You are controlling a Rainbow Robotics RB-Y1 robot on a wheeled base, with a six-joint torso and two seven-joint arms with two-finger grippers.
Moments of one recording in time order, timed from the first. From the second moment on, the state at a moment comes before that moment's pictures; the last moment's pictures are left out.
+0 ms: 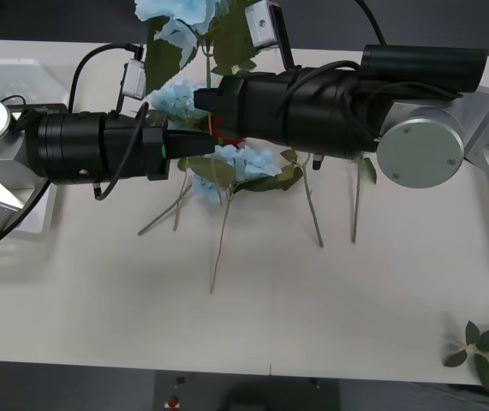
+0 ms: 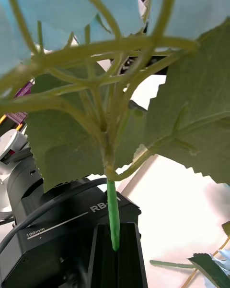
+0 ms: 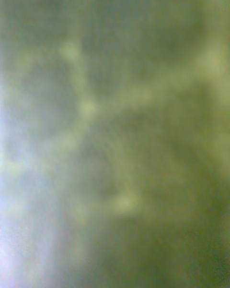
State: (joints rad) right arm -0.98 -0.90 0.97 -1.86 -1.46 0.19 1.33; left arm -0.51 0.62 -0.24 -1.45 2.12 1.15 -2.42
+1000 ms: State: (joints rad) right arm -0.98 -0.90 0.97 -1.85 -1.46 0.19 1.33; left arm -0.51 0.62 -0.24 -1.45 2.12 1.14 -2.42
